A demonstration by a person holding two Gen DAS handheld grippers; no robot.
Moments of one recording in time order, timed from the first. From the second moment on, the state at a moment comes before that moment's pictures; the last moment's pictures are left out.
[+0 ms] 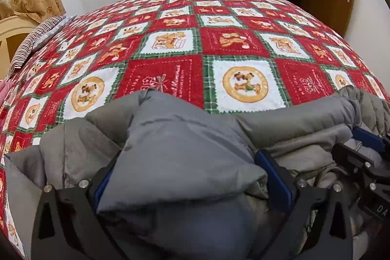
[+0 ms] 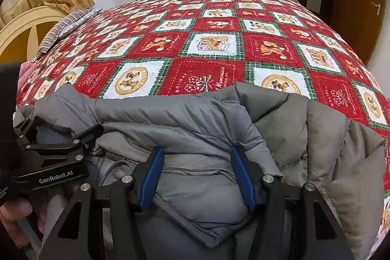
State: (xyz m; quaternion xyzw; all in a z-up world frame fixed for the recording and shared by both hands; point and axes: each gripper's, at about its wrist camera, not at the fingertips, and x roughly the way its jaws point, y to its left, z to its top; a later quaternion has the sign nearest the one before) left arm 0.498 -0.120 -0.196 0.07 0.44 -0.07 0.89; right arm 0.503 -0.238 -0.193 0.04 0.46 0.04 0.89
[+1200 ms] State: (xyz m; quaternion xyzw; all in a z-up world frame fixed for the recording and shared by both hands) left arm 0.502 -0.124 -0.202 0.08 0.44 -0.06 0.89; right arm 0.506 -0.224 -0.198 -0.01 0.46 0.01 0.89
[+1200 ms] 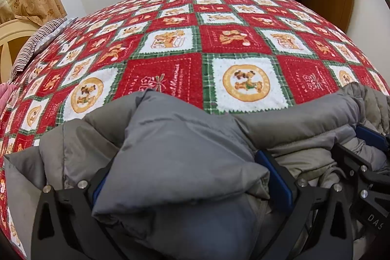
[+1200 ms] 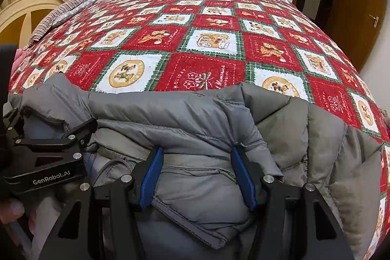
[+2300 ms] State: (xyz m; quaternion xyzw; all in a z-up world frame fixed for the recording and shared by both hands) left arm 0.122 0.080 -0.183 0.04 0.47 -0.06 0.88; right arm 0.073 -0.328 -0.179 0.08 0.45 -0.02 0.89
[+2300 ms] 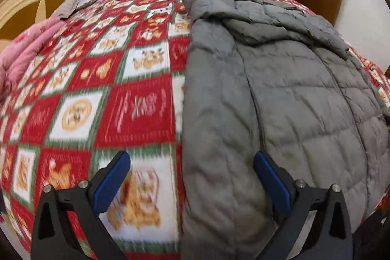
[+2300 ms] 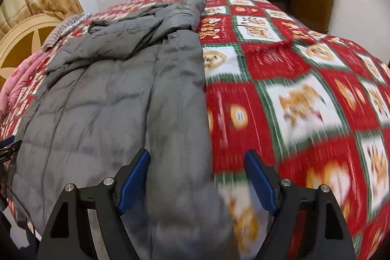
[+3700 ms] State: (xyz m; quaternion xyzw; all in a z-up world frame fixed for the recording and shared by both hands) left arm 0.001 0.107 -0.006 0.04 0.24 -0.22 0.94; right arm -0.078 -0.340 0.005 0.19 0.24 0.13 0.94
